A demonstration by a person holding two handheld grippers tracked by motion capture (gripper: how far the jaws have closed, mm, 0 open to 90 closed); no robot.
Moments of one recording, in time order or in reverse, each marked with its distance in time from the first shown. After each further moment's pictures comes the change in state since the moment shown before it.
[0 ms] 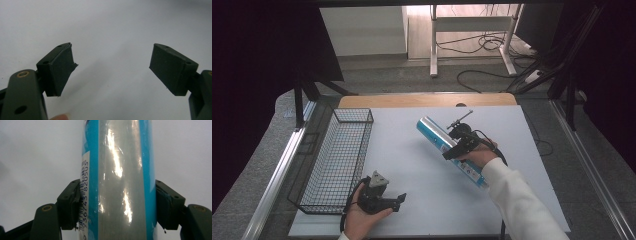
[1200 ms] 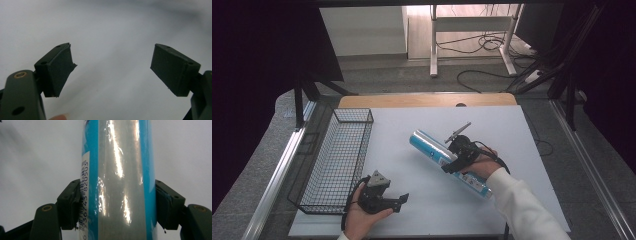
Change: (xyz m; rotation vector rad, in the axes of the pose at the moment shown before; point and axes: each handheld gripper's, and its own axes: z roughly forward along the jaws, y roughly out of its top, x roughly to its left) left arm -0.002 0.005 -0.005 -0.051 -0.084 -0.019; right arm 0.019 -0.024 0.000 -0.008 0.072 -0.150
